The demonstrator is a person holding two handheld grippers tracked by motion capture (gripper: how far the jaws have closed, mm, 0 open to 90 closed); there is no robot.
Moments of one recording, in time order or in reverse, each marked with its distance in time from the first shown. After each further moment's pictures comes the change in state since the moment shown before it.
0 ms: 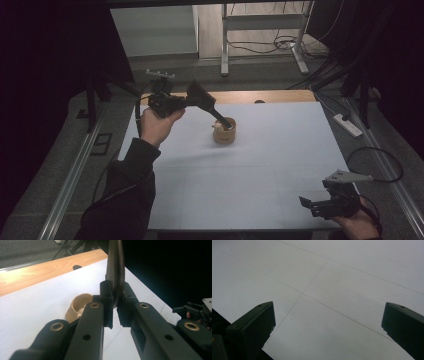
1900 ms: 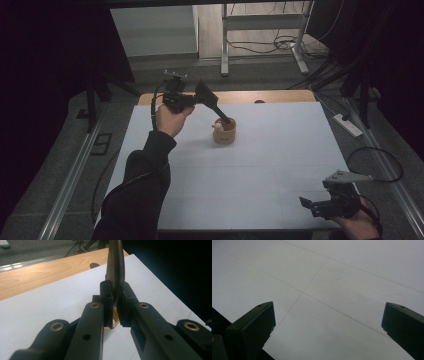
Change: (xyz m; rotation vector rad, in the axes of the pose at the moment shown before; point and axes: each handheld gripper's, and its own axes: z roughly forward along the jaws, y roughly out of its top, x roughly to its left) left arm 0.036 0.002 0.055 0.027 0.088 -0.034; right arm -0.001 0.000 0.001 0.008 0.003 0.001
